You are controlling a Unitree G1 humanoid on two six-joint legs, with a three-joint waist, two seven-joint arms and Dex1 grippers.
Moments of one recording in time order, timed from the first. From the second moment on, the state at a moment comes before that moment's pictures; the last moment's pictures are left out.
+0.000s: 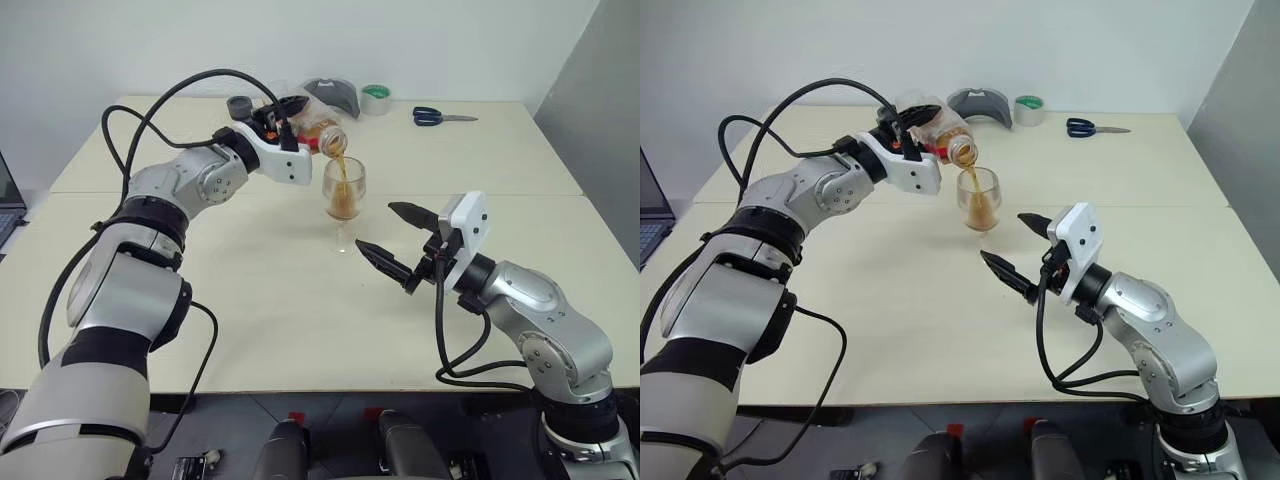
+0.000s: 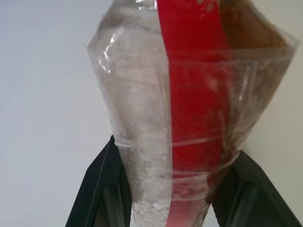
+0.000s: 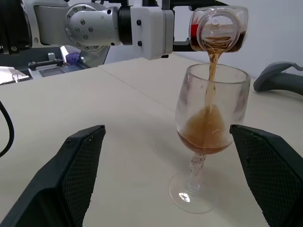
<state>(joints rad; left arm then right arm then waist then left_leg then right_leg) -1.33 0.60 -0.49 1.18 0.80 -0.78 0.14 -0.34 -0.42 0.06 -0.59 0.50 0.63 0.50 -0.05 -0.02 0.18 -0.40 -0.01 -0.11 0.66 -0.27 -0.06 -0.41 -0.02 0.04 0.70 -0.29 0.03</state>
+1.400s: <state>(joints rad) -1.37 0.60 -0.54 1.23 0.84 -0.77 0.22 -0.33 -0.42 0.06 -0.59 0.49 0.63 0.50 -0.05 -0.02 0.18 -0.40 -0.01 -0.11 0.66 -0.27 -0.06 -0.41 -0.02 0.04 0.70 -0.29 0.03</state>
